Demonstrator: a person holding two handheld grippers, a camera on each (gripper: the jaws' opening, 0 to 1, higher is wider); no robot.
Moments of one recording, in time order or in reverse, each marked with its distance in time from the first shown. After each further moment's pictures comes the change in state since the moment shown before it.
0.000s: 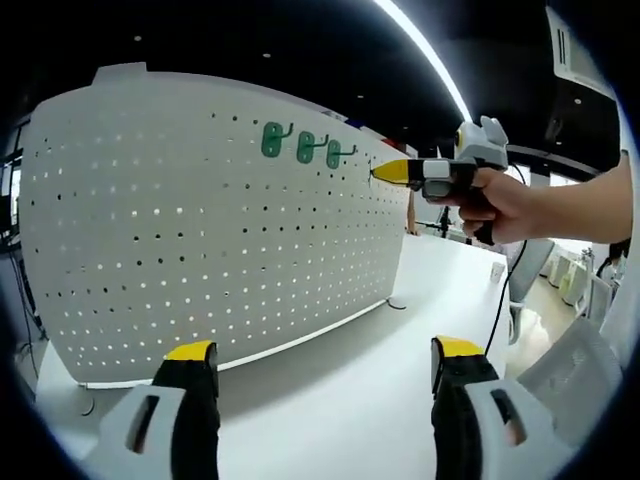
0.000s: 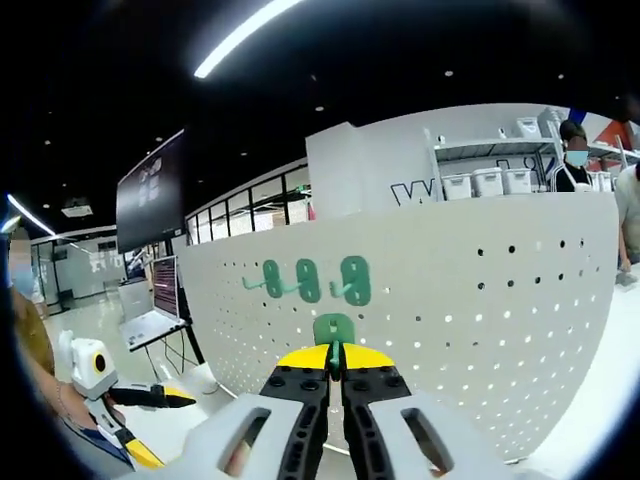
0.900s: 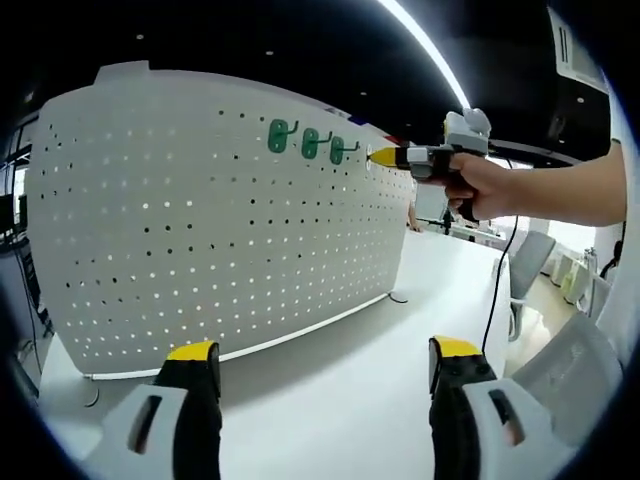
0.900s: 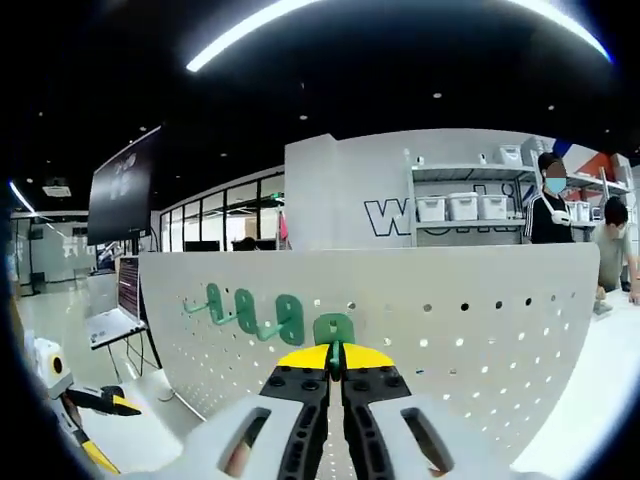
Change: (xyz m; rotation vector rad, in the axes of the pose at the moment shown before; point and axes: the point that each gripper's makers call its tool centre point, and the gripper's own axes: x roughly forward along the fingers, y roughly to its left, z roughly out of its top) left arm -0.011 0.001 -0.010 -0.002 0.015 0.013; right arm 0.012 -0.046 0.029 -0.086 -0.051 -0.136
